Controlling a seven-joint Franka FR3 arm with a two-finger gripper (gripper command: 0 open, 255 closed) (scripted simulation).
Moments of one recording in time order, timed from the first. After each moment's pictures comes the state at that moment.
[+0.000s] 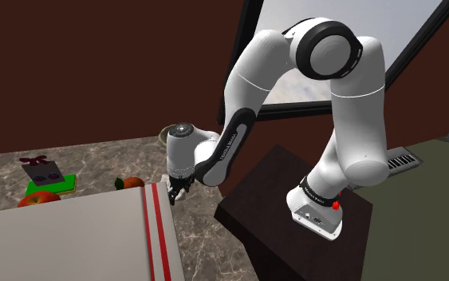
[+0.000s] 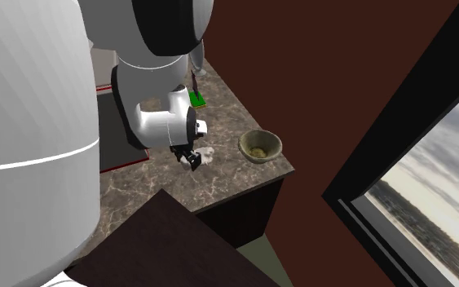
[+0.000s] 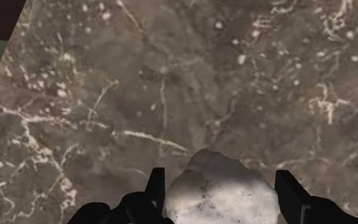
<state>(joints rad) 0.38 0.59 0.21 -2.30 -0.28 2.82 0.79</state>
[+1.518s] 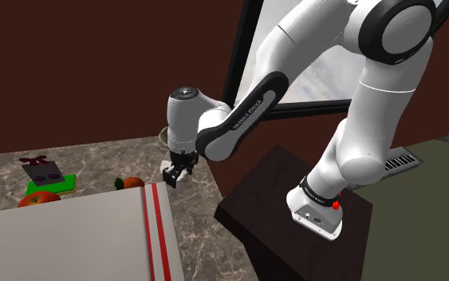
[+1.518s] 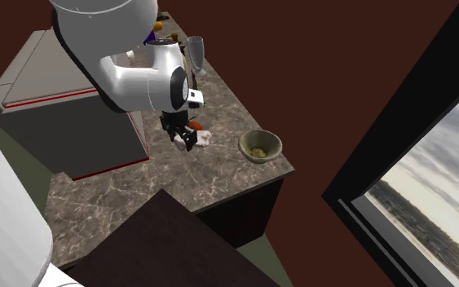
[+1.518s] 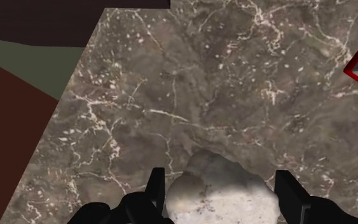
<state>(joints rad) 0.27 0.27 0.36 -2.37 -0.12 2.58 0.68</state>
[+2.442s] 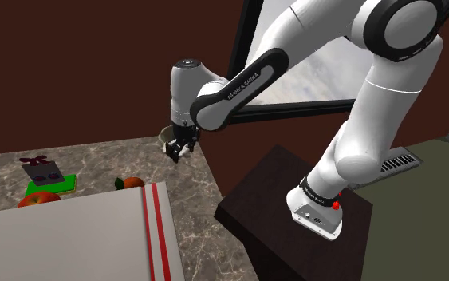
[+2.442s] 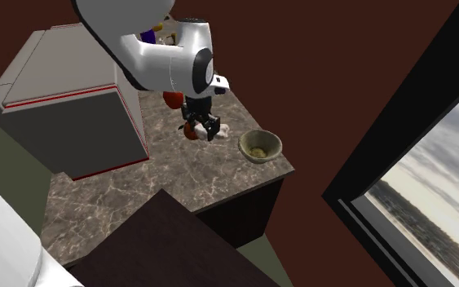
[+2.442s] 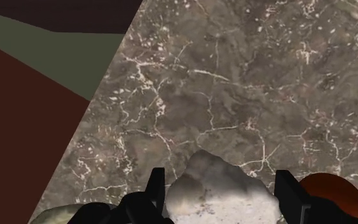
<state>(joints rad) 0.16 0.21 0.33 -2.31 -0.06 2.46 0.50</state>
